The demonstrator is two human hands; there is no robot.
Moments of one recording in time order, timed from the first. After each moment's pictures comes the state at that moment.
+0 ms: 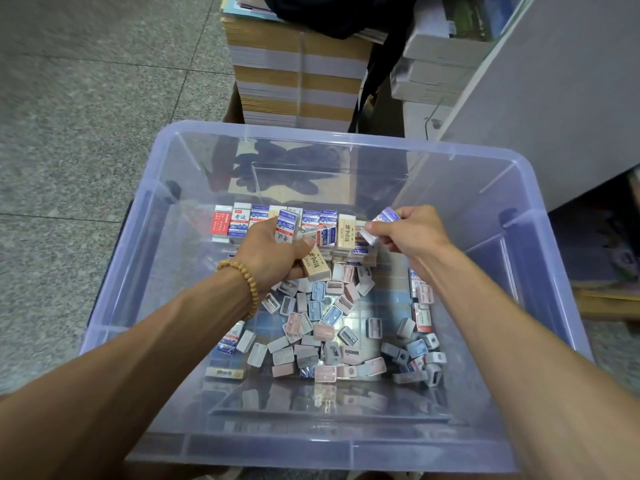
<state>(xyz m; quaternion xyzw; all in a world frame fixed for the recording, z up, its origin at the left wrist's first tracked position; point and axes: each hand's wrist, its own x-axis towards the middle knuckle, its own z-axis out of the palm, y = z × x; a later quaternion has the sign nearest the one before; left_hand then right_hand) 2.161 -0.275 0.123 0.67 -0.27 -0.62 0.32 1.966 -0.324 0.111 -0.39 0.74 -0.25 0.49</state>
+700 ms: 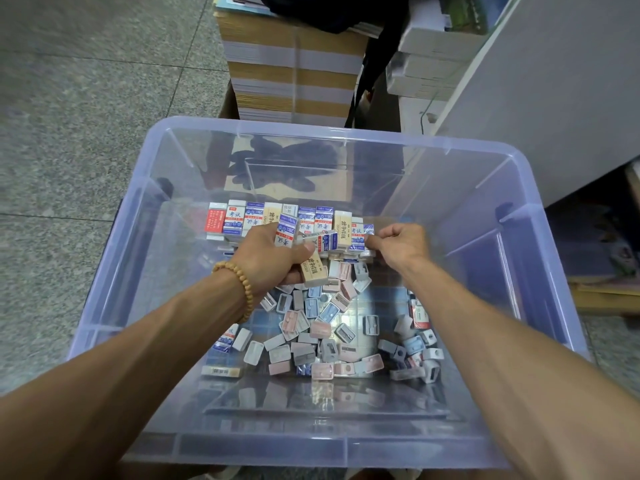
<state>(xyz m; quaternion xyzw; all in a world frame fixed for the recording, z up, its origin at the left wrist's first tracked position) 2.158 -0.269 0.123 0.66 -0.28 -0.63 0.29 1.961 -0.320 0.059 -0.38 0.78 -0.23 0.44</state>
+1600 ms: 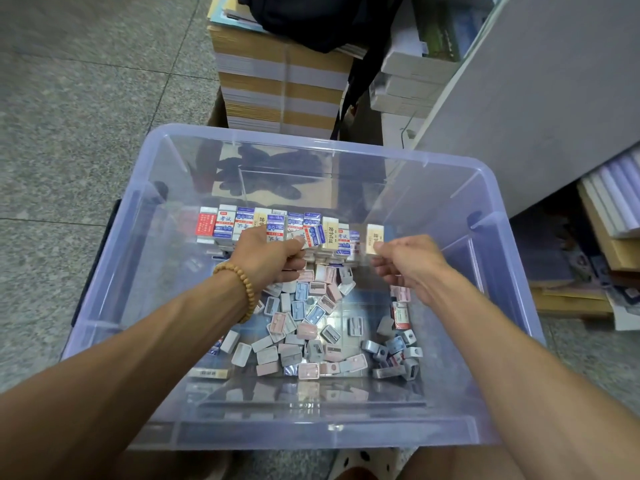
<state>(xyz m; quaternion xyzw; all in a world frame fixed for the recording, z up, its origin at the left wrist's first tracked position) 2.150 -0.269 0.132 0.66 -0.24 -0.62 0.35 1.935 -0.294 0.113 -0.35 0.77 -0.18 0.50</state>
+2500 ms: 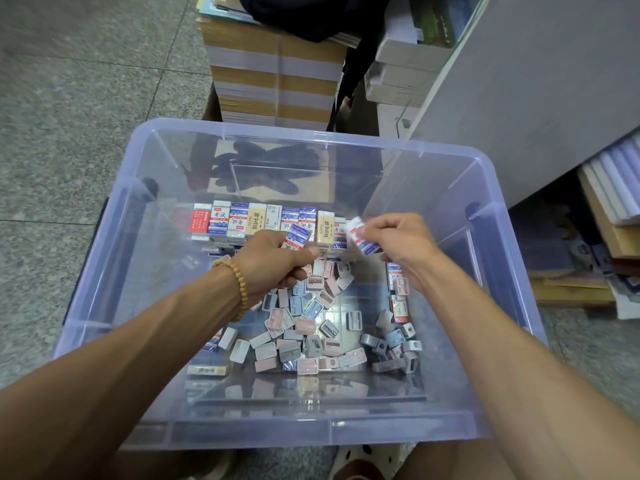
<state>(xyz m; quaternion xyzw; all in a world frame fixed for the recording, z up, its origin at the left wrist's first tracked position) 2.148 -0.264 0.128 0.62 -0.35 -0.66 0.23 1.950 -0.299 0.126 -0.42 0.73 -0.23 0.48</state>
